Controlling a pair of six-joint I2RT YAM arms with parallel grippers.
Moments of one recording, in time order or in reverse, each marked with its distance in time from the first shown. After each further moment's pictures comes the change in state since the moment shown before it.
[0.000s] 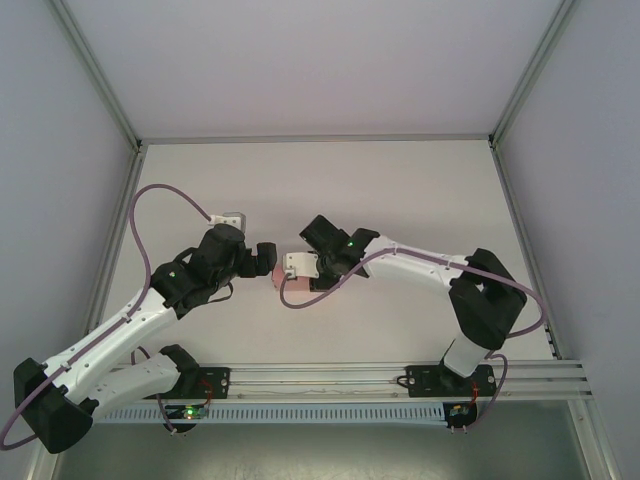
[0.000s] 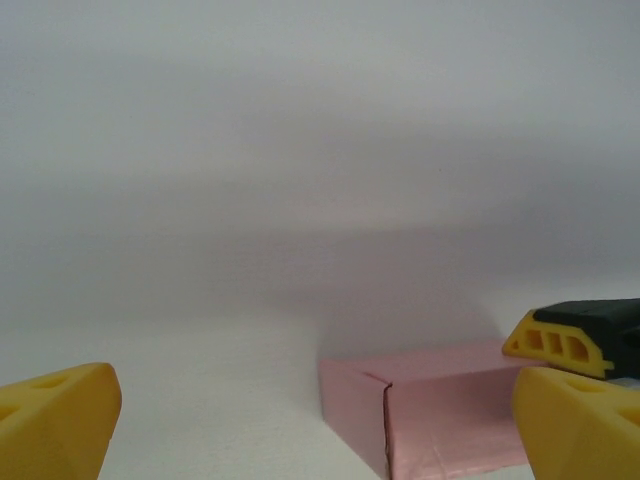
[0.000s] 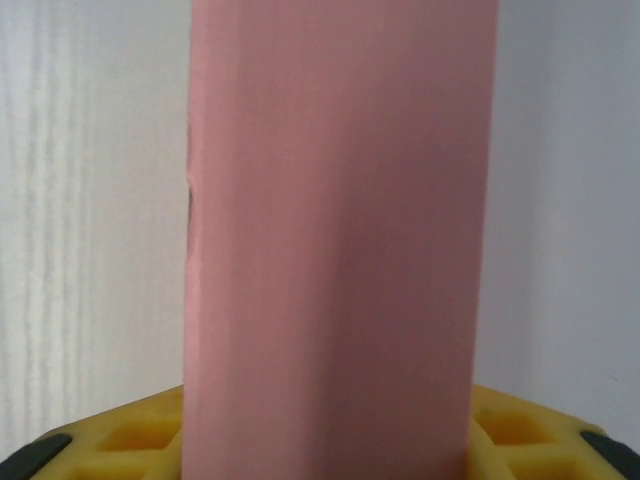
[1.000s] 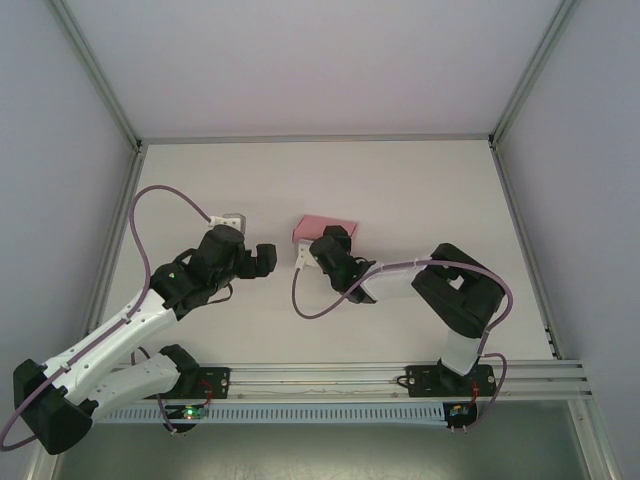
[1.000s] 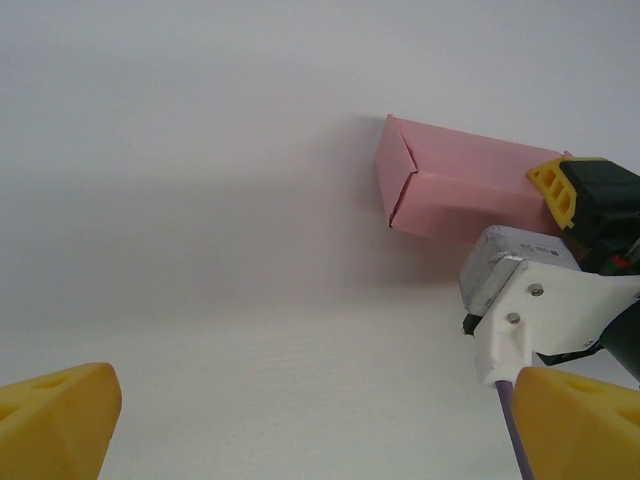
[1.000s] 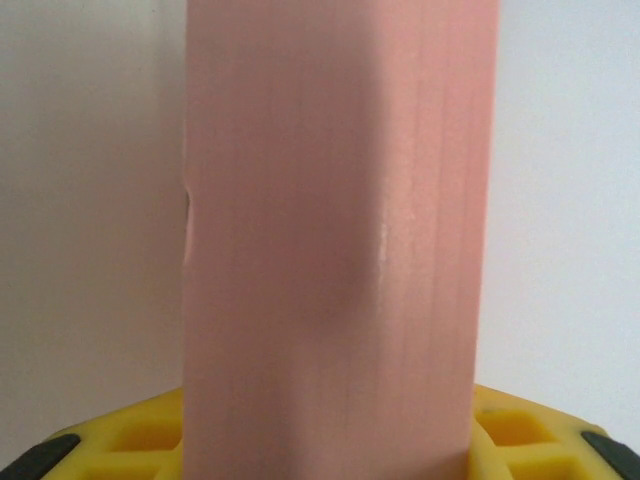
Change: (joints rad) left arm 0.001 -0.007 -0.010 0.000 0.008 0.000; right arm -0.009 0.132 -0.344 0.922 0.695 -0.296
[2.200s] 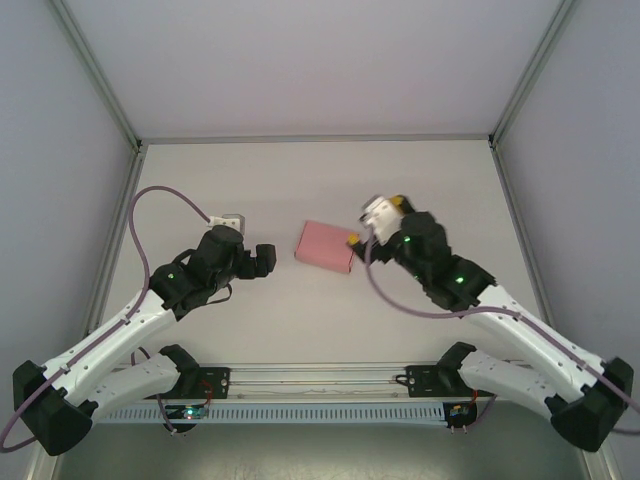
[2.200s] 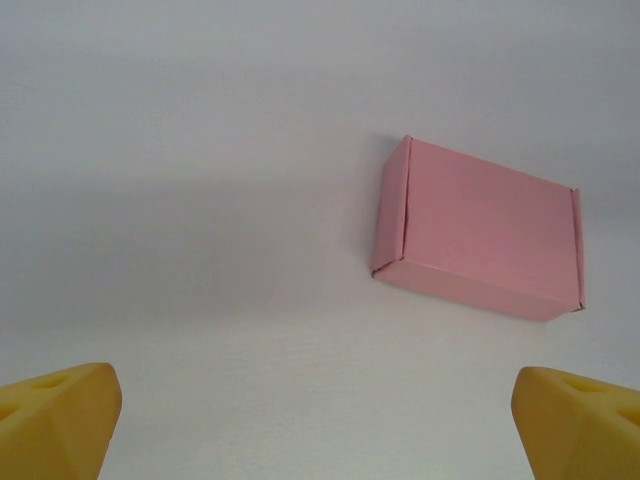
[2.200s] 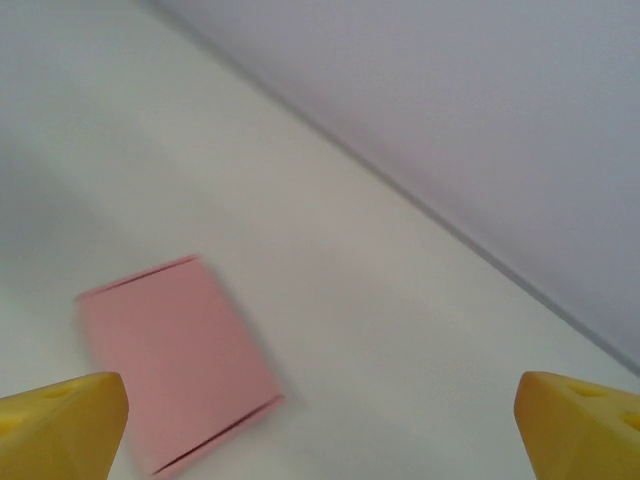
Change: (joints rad) left arm 0.006 -0.007 -0.006 0.001 -0.008 0.008; right arm -0.242 -0.883 0.026 -0.631 -0.441 0.771
